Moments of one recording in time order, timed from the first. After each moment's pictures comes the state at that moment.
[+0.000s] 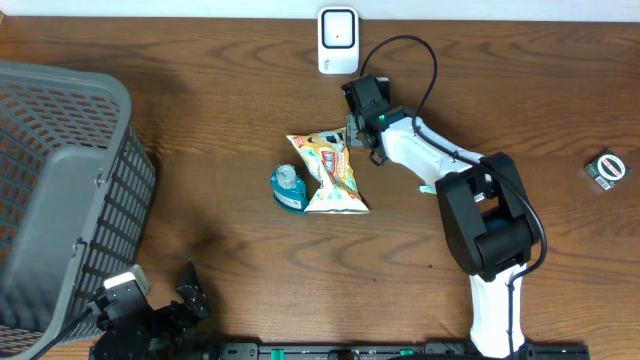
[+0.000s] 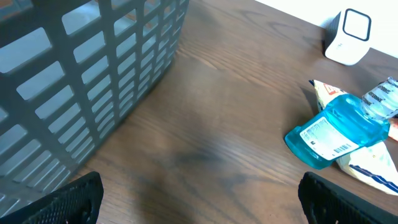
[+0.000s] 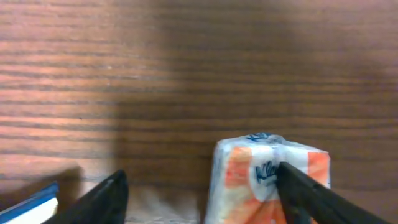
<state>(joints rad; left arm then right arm) -0.05 0.01 0.65 -1.18 -0.16 -0.37 0.46 2.18 1.49 -0.42 0.32 0.37</state>
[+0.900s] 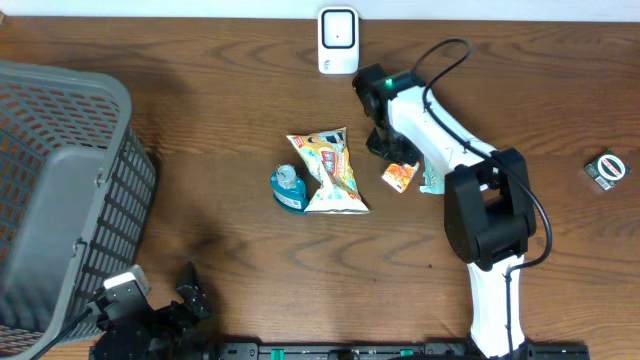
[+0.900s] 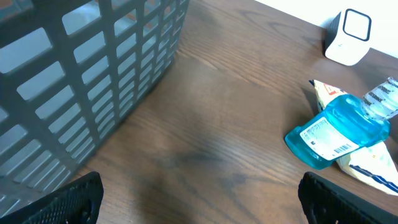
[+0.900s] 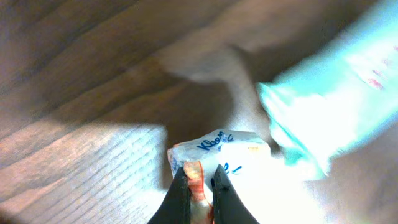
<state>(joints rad) -0.05 0.01 0.65 -1.18 -0.16 -0.37 0.42 2.23 1.81 -1.24 0.25 1.05</state>
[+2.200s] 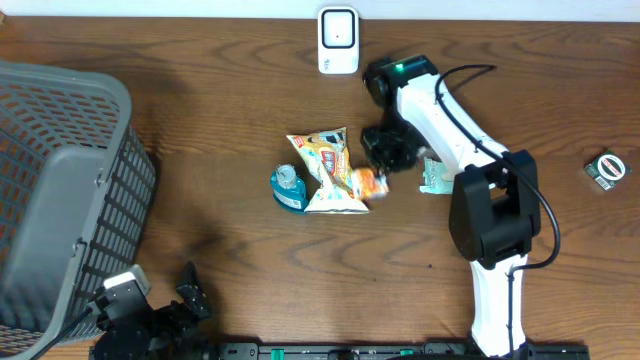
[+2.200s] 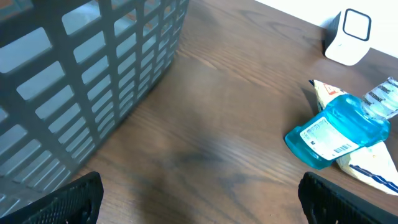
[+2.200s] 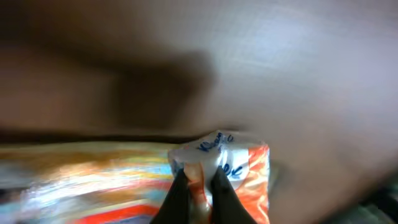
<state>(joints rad) -0.05 0.01 0.65 -1.18 -0.16 -0.37 0.39 2.23 1.89 -1.32 -0.21 1.51</state>
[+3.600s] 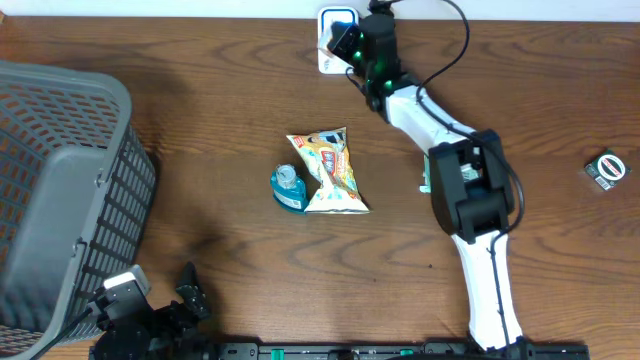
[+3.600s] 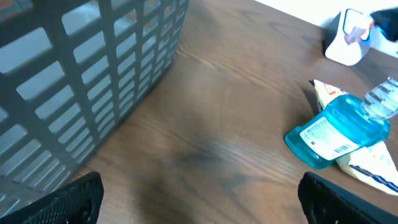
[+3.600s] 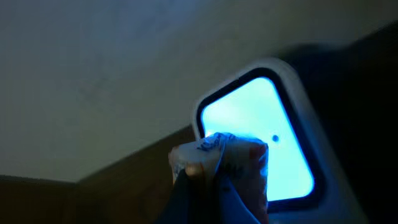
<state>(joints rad) -0.05 0.01 0.65 -1.18 -0.16 -0.37 0.35 2.43 1.89 0.15 -0.09 0.86</state>
